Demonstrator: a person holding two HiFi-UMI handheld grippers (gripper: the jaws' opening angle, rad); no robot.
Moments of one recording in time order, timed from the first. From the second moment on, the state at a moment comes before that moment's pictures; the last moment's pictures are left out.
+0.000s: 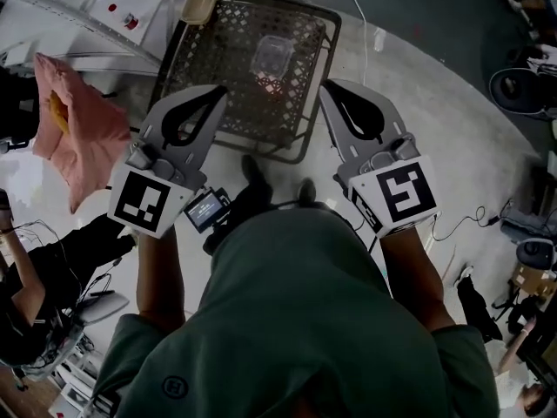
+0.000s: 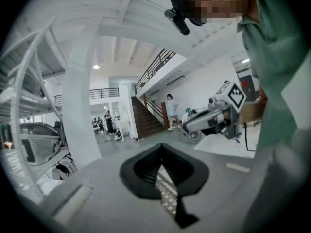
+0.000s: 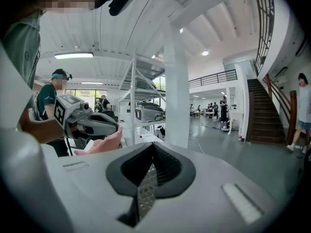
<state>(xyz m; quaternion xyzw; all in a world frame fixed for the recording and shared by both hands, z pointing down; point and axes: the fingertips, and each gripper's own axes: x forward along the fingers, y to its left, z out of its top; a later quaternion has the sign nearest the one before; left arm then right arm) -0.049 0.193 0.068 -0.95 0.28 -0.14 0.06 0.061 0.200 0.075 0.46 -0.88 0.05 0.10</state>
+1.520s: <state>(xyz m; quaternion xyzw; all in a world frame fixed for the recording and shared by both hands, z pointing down) -0.056 0.021 0.093 -0.94 0.28 -0.16 0.02 0.055 0.022 0.091 0.46 -0.88 0.08 0.13</state>
